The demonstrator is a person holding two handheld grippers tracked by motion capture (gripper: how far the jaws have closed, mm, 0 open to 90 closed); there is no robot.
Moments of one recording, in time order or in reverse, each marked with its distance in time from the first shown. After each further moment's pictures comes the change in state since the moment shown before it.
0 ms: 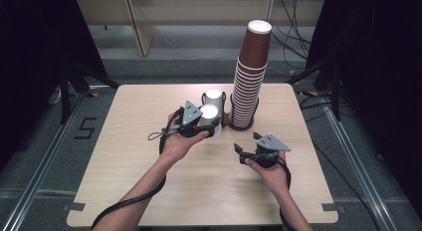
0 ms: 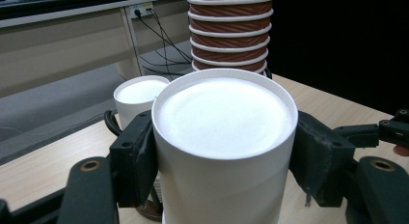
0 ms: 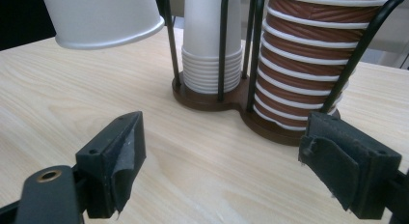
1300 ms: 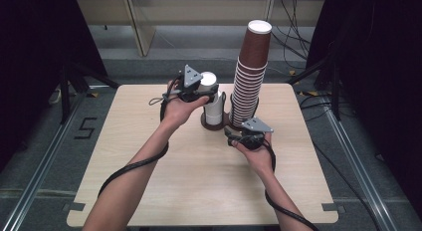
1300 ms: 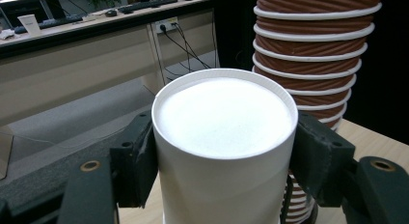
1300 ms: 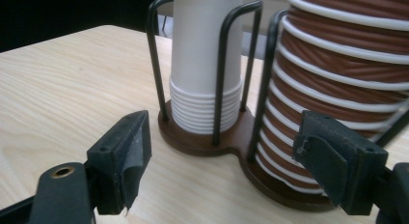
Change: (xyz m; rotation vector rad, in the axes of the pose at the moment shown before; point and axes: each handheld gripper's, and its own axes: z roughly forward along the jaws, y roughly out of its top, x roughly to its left) left arm 0.045 0.071 0.031 -0.010 0.081 0.031; right arm 0.004 0.032 0.054 0.016 -0.039 -0.006
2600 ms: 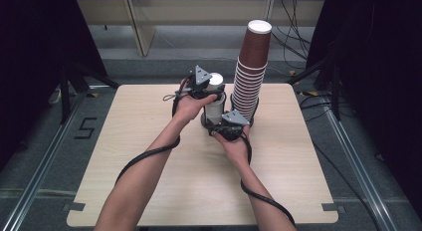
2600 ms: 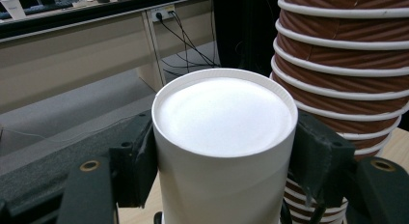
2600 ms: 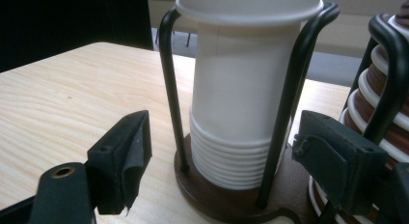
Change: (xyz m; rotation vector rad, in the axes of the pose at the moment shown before) left arm 0.005 -0.020 0.058 0.027 -0.005 -0.017; right arm 0.032 0.007 0.067 -0.068 -0.044 0.054
